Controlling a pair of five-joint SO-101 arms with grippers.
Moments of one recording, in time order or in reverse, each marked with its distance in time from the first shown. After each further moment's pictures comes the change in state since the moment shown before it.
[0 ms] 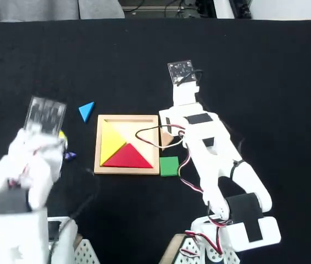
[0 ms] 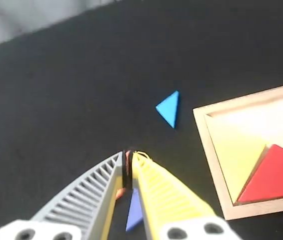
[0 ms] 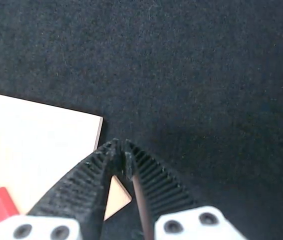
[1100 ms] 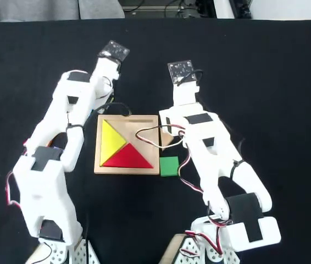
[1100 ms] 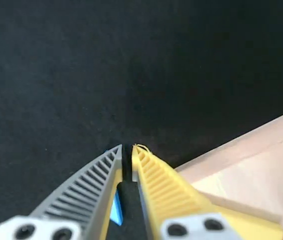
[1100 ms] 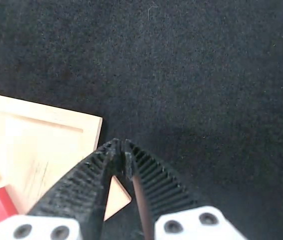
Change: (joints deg) left arm 11.6 97.3 -58.8 -9.1 -3.1; right arm 0.0 0.0 0.0 -0.1 0.0
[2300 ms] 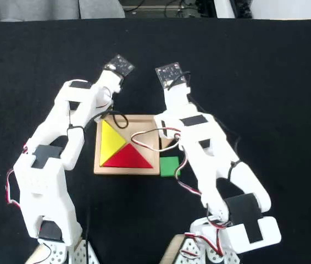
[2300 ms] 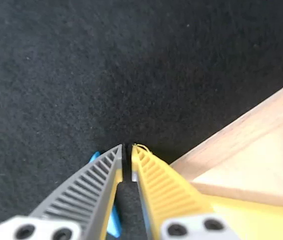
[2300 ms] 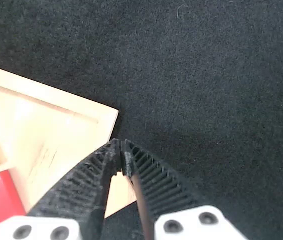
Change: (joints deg) left arm -0.7 1.2 6.0 -5.1 -9.0; right arm -2.5 0.0 0.7 -0.1 5.9
